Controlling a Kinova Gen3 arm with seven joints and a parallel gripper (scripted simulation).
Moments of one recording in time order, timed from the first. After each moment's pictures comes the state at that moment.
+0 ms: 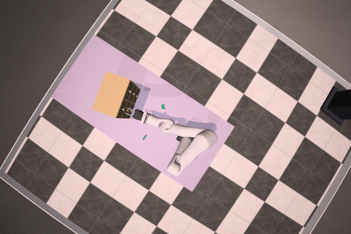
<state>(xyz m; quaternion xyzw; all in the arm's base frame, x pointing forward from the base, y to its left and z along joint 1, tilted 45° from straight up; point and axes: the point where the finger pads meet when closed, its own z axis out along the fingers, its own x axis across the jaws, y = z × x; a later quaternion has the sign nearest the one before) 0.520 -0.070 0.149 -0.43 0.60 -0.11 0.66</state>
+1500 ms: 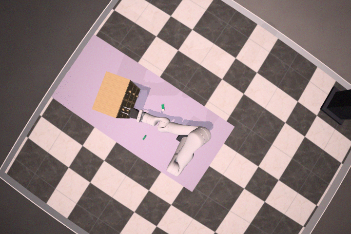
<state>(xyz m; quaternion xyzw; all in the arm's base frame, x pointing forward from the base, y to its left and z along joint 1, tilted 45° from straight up) 0.550 -0.063 0.154 -0.44 0.60 -0.11 0.66</state>
